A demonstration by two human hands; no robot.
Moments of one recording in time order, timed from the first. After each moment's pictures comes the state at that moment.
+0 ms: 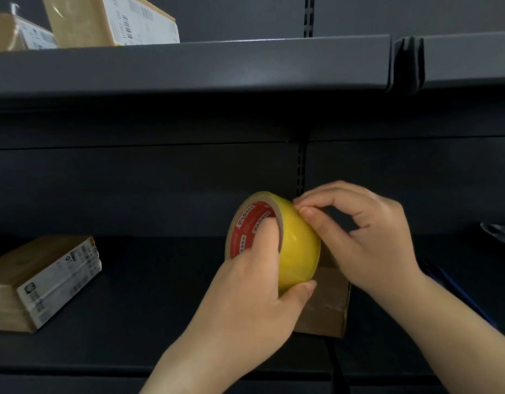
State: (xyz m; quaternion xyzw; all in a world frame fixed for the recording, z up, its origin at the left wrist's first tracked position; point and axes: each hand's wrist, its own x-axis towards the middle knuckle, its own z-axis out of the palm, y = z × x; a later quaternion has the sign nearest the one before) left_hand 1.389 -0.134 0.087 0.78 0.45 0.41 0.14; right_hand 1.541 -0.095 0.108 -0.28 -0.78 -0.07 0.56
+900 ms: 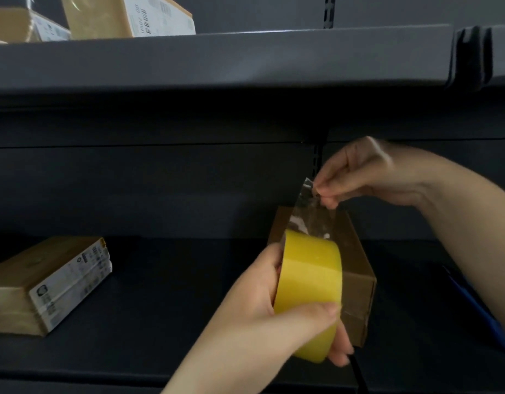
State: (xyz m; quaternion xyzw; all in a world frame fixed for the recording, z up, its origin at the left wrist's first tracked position) left_hand 1.369 -0.143 0.095 0.62 0.27 0.42 0.60; right_hand 1.564 -0.027 0.177 -0.36 -0.79 0.40 0.29
